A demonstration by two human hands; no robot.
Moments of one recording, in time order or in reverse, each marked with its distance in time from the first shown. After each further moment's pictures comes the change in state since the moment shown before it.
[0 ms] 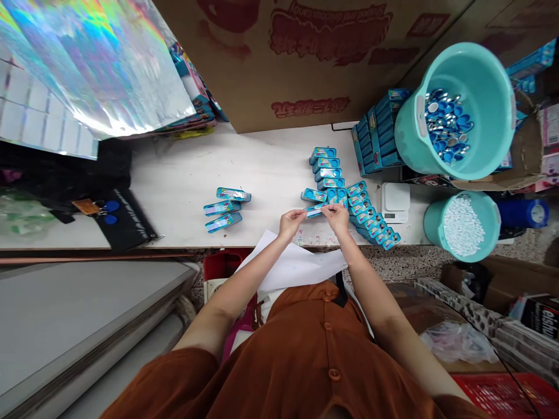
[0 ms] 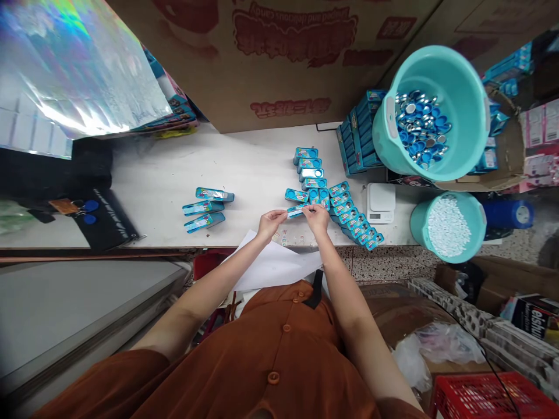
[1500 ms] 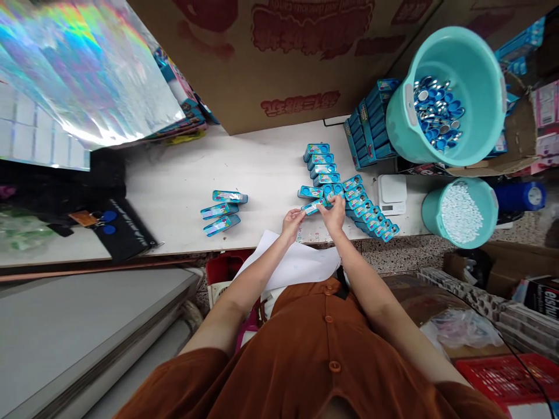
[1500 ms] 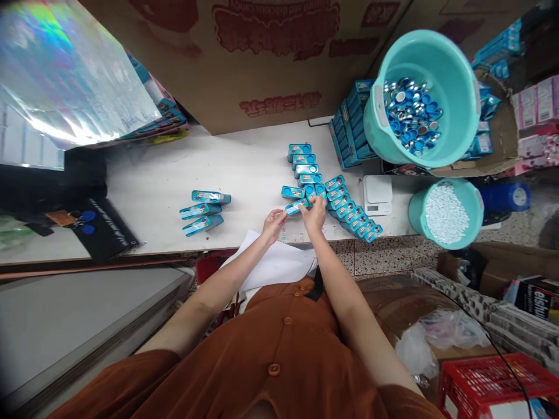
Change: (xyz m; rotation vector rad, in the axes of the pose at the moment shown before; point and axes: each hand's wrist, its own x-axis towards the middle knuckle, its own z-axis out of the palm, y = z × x) left_hand 0.007 -0.032 0.006 -0.084 0.025 -0.103; right_hand -0.017 -0.011 0.006 -0.279 0.231 -0.071
